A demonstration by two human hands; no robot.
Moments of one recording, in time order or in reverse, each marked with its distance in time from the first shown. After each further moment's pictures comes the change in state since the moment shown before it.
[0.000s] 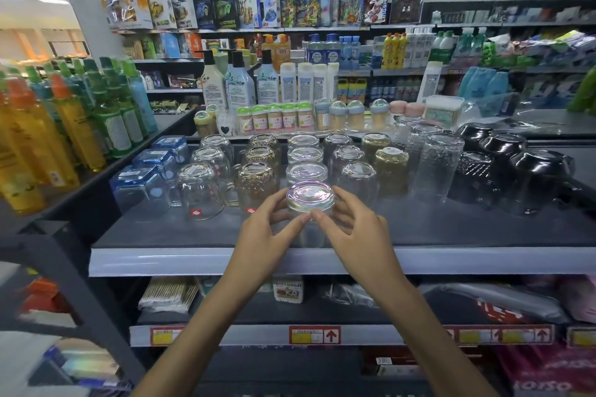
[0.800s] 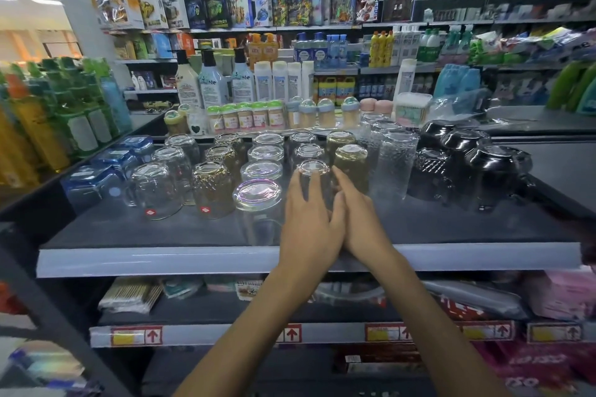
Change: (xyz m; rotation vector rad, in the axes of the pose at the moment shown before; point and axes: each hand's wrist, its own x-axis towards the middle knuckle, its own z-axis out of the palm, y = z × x) left_hand 0.010 0.058 0.143 0.423 0.056 -0.007; right_hand 0.041 0.048 -0.072 -0.121 -0.093 0.031
